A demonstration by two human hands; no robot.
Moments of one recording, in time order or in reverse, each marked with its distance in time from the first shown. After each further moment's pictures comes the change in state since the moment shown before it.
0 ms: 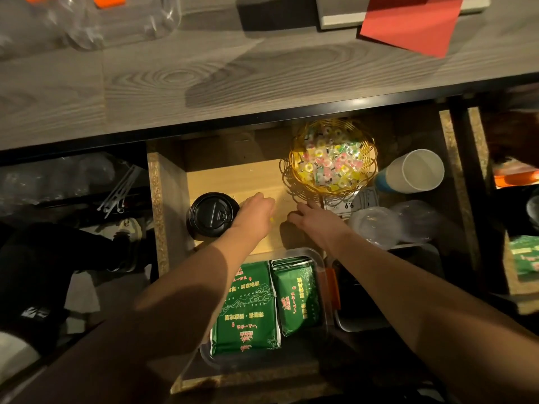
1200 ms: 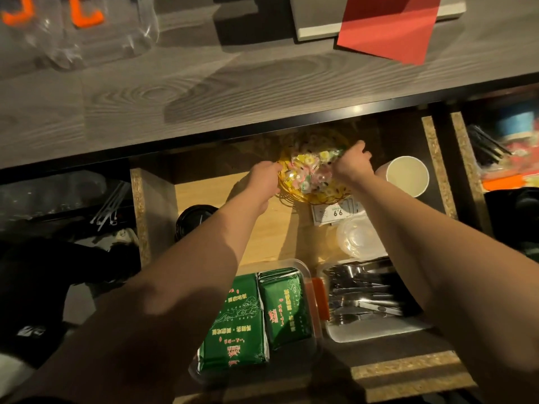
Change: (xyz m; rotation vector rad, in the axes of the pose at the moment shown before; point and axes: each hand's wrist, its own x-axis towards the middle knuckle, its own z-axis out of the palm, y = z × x) left_hand 0.052 0.074 -0.065 -1.240 0.086 -0.540; right_hand 0.029 0.112 -0.071 0.977 0.327 0.932
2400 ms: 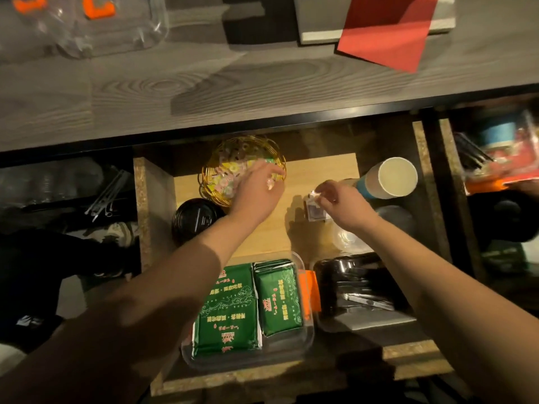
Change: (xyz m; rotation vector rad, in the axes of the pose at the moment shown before) left_hand -0.047 -0.030 -0.030 0.618 0.084 0.705; right_hand -0.080 0.054 -0.002 -0.152 -0.211 -0.540
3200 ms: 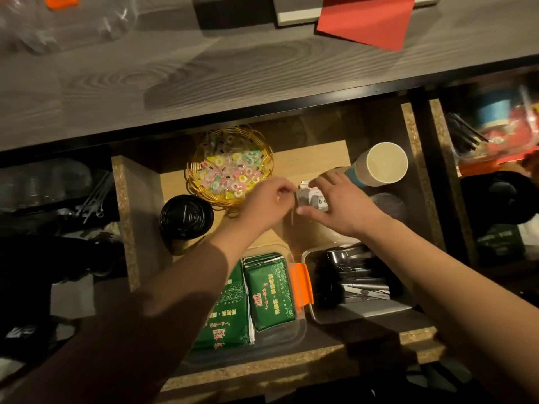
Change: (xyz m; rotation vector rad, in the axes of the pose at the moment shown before) left_hand -0.006 -0.005 0.052 -0.082 -0.248 0.000; right_hand -0.023 0.011 -0.013 -0.399 -0.035 -0.192
